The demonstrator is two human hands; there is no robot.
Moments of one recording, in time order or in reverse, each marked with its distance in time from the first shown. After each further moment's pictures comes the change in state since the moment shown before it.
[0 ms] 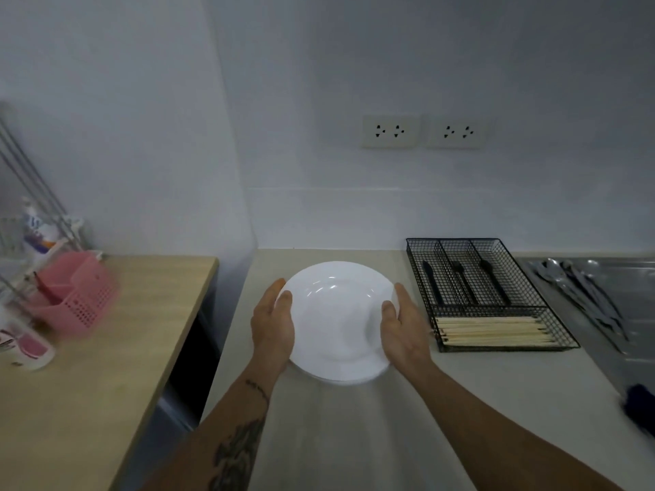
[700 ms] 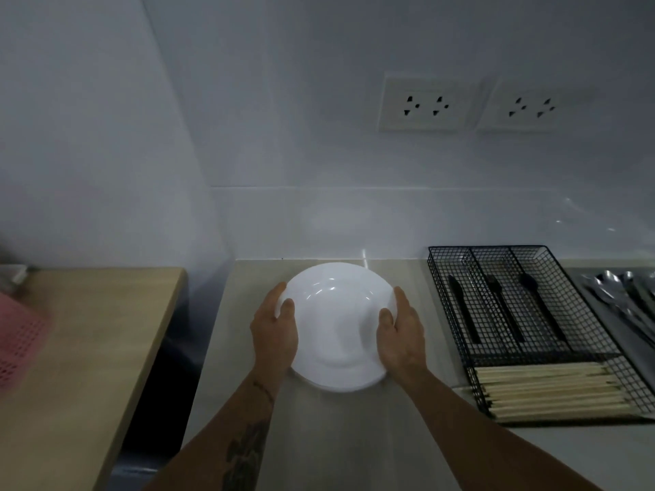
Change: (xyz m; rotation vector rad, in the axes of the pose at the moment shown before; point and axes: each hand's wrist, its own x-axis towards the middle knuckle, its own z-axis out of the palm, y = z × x) left_hand 0.138 -0.054 0.067 0.193 -0.030 -0.012; right_hand 0.130 0.029 0.074 -0.080 -0.016 0.191
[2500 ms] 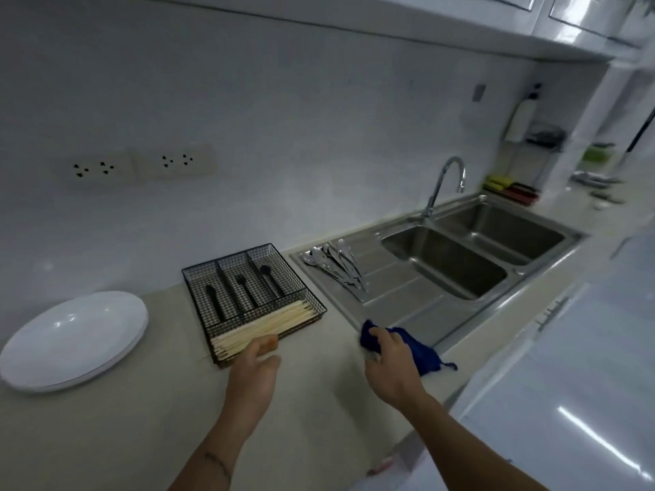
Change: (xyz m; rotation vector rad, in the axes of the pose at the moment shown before) left_hand -0.345 0.072 0.167 0.074 -0.697 0.150; right_hand -0.195 0.223 -0.362 -0.280 0.292 0.071
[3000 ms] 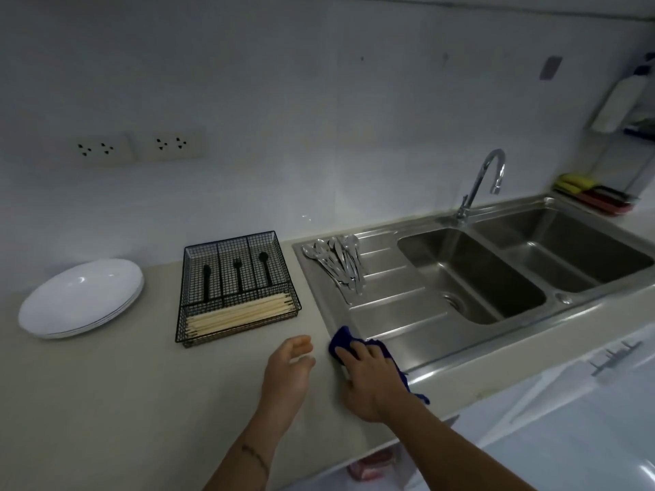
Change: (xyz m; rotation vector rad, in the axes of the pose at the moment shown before) left_hand -0.014 0.034 0.168 -0.073 0.153 -0.173; right_hand 0.063 0.080 -0.034 -0.487 -0.395 -0.481
